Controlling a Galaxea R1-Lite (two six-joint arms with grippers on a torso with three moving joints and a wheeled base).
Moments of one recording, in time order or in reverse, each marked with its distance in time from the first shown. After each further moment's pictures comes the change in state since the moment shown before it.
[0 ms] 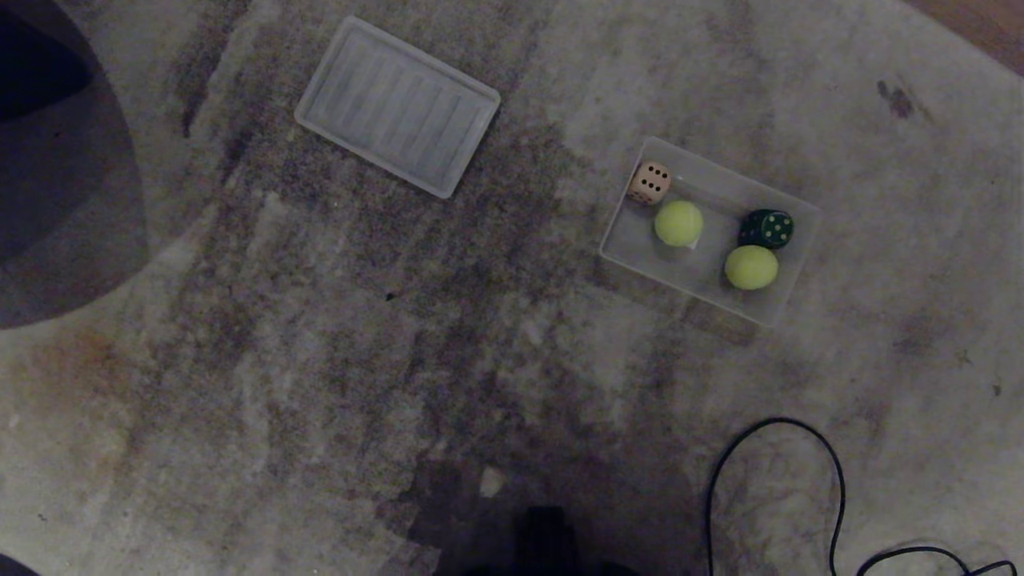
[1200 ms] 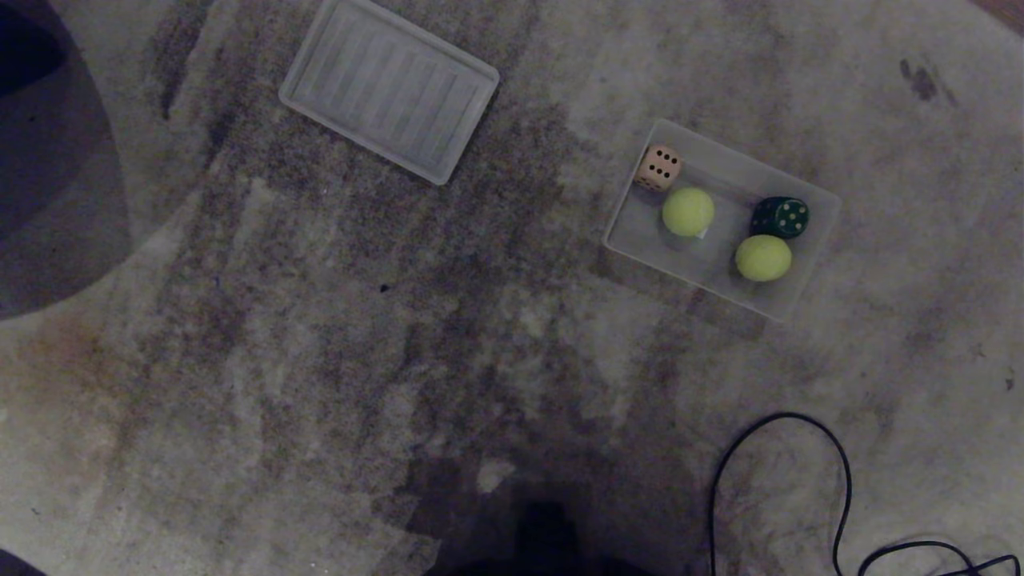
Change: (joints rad) left arm 0.000 0.000 0.000 0.000 0.000 -0.007; right arm -0.007 0.224 -0.256 0.123 -0.001 0.035
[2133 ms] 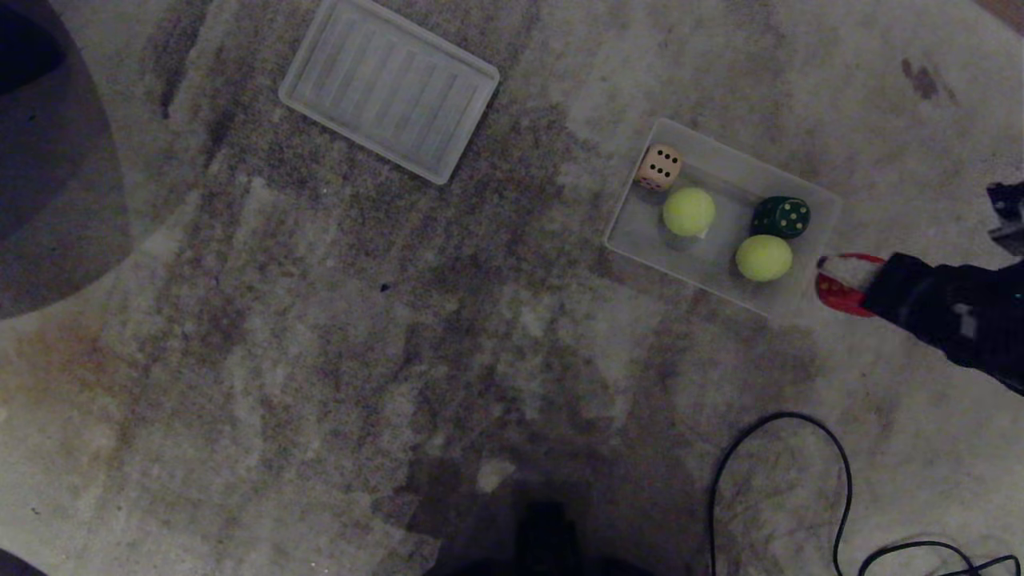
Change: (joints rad) left arm 0.000 0.000 0.000 0.000 0.000 0.000; right arm 0.090 1.212 -0.390 -0.782 0.000 0.400
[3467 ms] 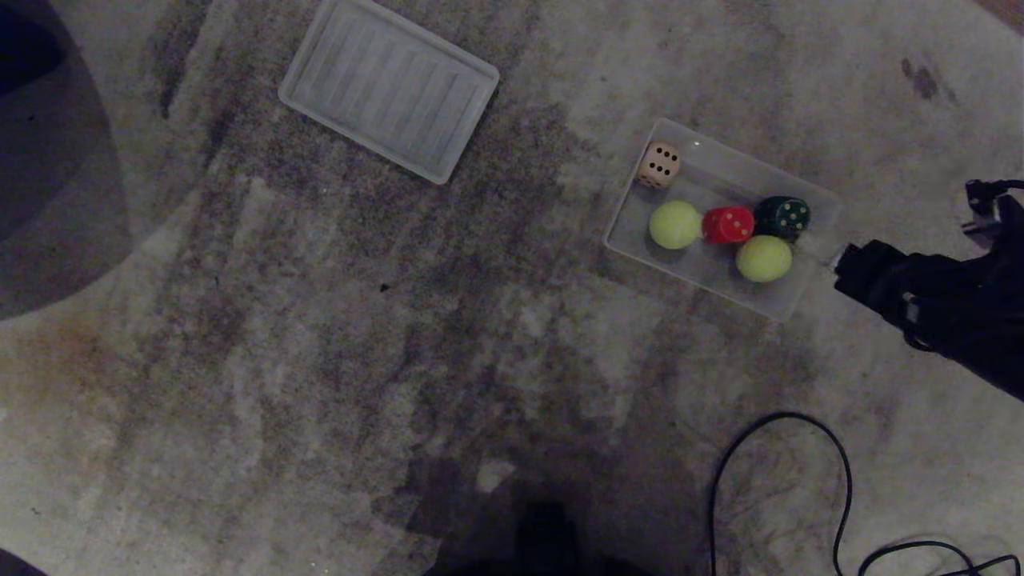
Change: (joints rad) left arm 0.000 0.000 0.000 0.000 0.000 0.000; right arm -0.013 0.076 0.038 -0.195 0.011 0.028
